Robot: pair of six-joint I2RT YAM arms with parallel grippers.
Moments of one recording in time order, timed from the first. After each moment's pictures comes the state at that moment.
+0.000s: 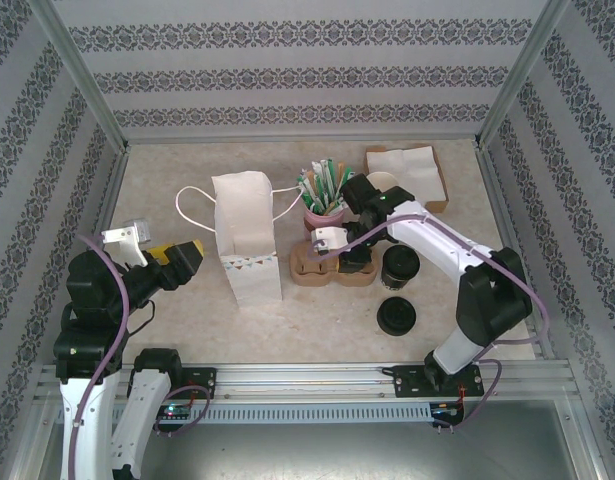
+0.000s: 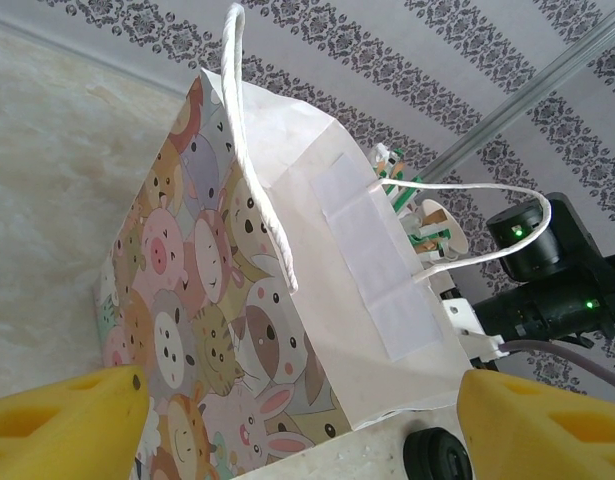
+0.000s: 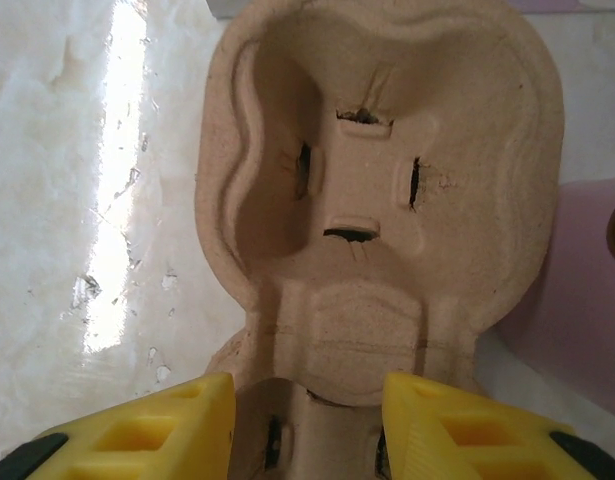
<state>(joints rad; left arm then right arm) 0.04 0.47 0.91 -0.78 0.49 -0.49 0.53 1.63 1.29 -1.00 -0.35 -1.10</state>
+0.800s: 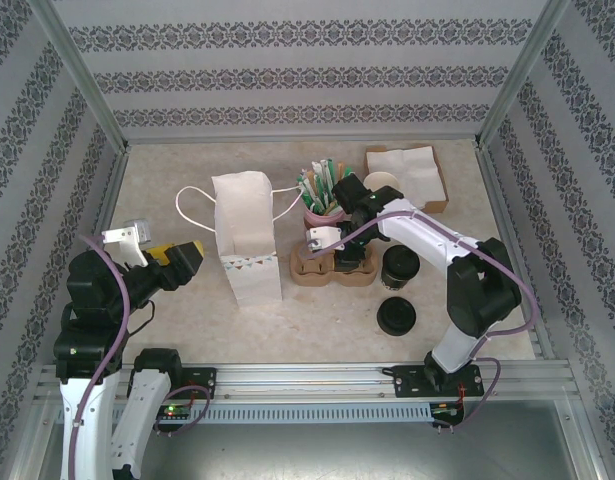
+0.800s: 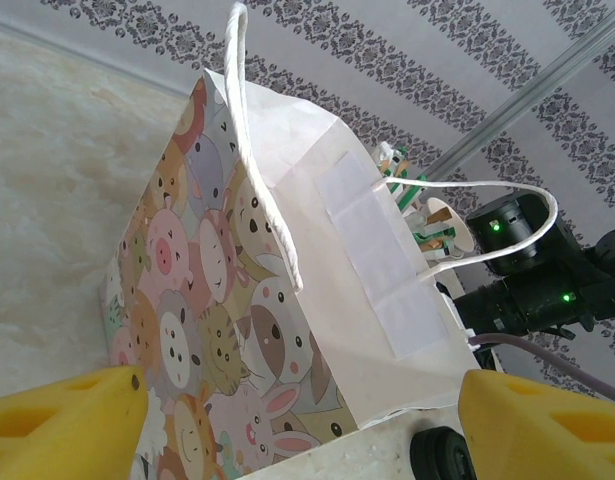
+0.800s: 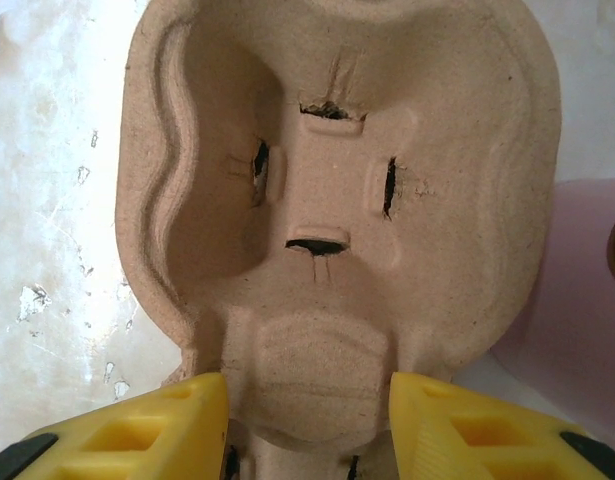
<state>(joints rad) 0.04 0.47 0.91 -0.79 0.49 -0.47 0.54 1.70 1.31 -0.96 -0.32 -1.09</state>
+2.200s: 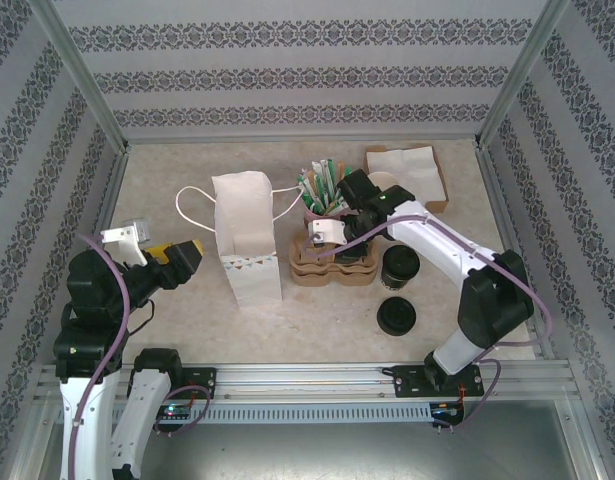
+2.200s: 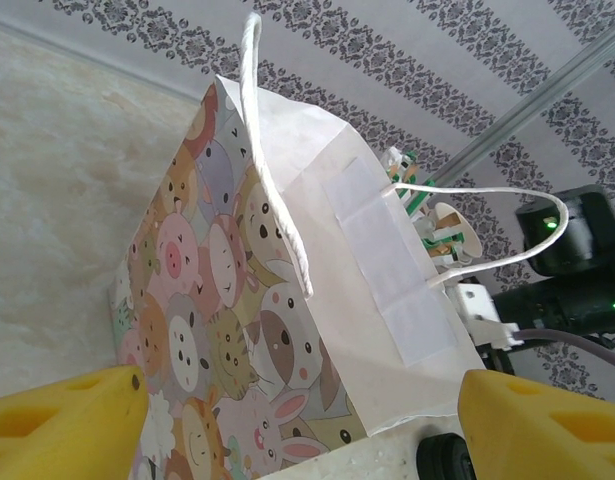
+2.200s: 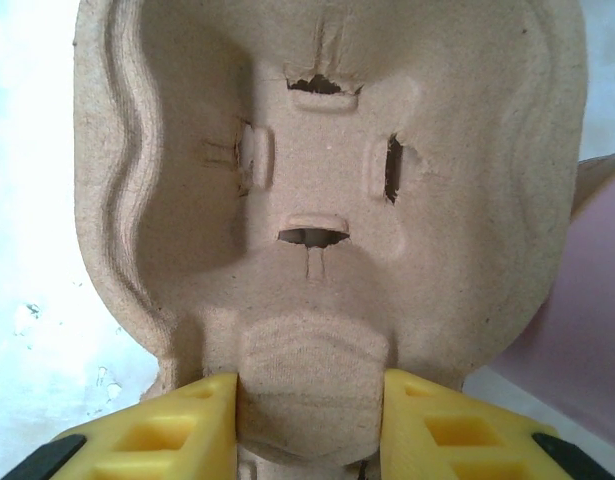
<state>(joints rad) 0.04 0.48 0.92 -0.79 0.47 -0.47 0.55 1.59 1.31 -0.94 -0.30 -1.02</state>
